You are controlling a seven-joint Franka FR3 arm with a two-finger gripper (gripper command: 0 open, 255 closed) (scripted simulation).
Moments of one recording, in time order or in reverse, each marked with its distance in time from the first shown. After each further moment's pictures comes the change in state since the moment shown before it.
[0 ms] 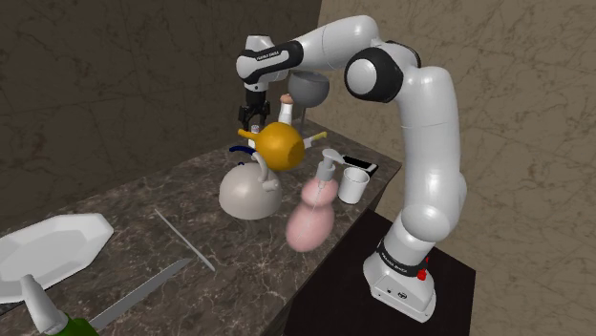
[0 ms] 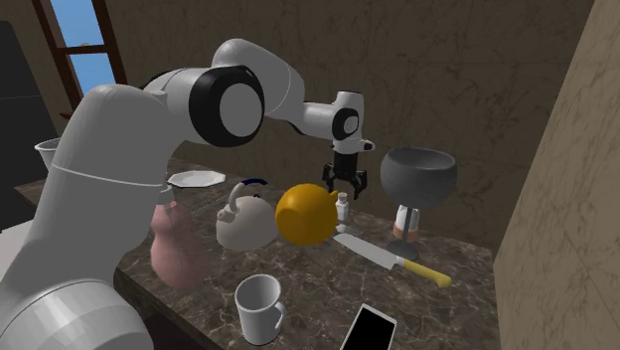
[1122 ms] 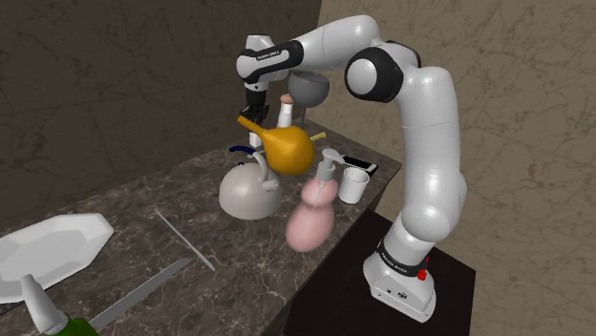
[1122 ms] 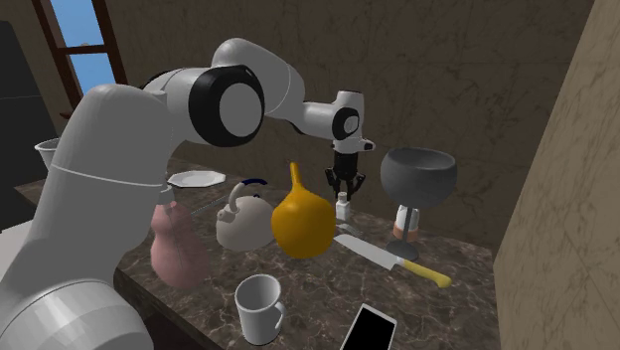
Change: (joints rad) arm -0.001 -0.002 -0.001 0.000 0.000 -0.002 -0.001
